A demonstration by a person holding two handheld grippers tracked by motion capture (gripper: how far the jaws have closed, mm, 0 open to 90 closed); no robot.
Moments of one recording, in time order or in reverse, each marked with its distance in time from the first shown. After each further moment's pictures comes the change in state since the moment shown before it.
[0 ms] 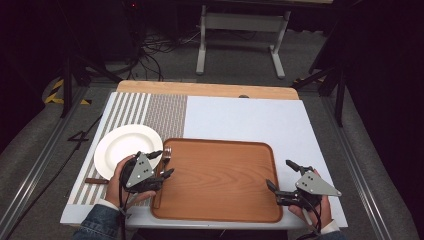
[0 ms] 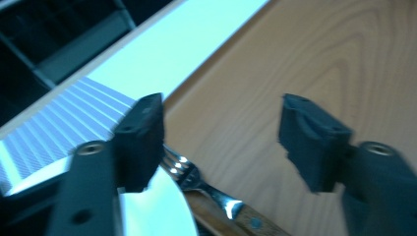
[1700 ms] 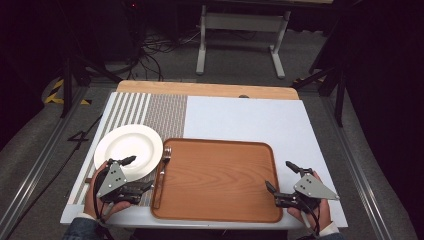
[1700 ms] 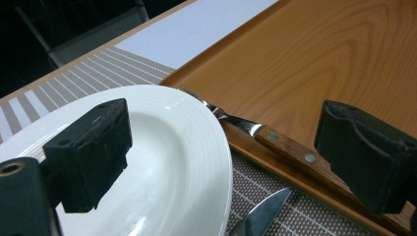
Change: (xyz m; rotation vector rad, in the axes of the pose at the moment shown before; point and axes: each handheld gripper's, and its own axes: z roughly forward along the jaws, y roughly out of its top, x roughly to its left) left arm 0.011 -0.046 -0.038 -0.038 0.009 -0.106; right arm 0.006 -0.002 -0.001 0.004 -0.024 -0.026
